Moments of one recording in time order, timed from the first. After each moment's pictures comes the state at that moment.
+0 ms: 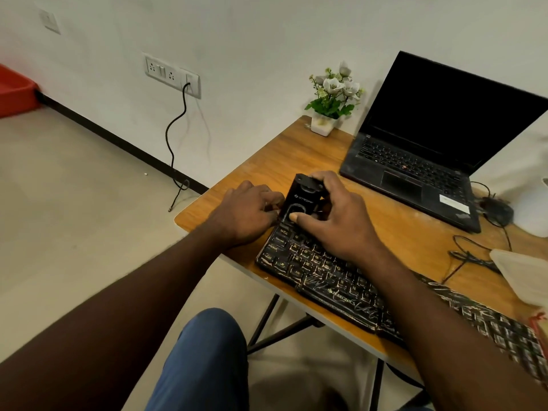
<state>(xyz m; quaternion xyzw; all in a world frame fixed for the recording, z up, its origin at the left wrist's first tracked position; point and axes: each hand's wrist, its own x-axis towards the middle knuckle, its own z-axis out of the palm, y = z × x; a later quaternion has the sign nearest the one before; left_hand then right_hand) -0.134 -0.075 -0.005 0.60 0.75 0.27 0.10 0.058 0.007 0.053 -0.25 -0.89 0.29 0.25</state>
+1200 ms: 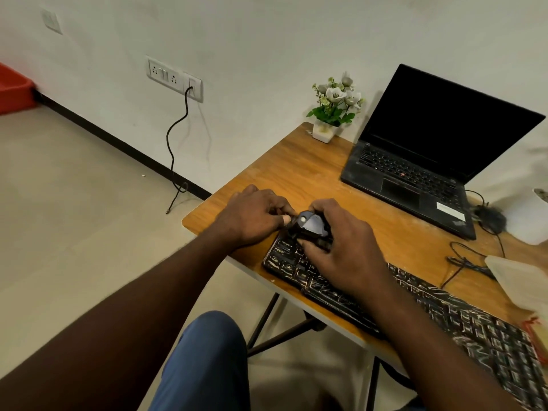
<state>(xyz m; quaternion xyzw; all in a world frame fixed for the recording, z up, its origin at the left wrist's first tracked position) -0.136 -0.078 0.000 0.58 0.74 0.31 0.13 0.077 -0.023 0.041 -0.21 -0.93 0.12 0.27</state>
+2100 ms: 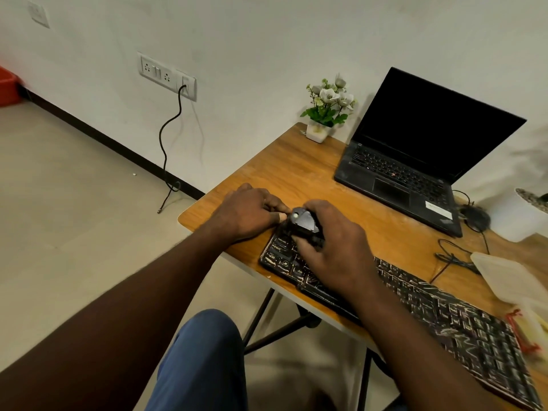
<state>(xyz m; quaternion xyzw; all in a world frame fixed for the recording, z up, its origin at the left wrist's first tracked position) -0.136 -0.080 0.003 0.56 0.74 0.34 0.17 0.075 -0.035 0.035 -0.24 -0.93 0.09 0.27</state>
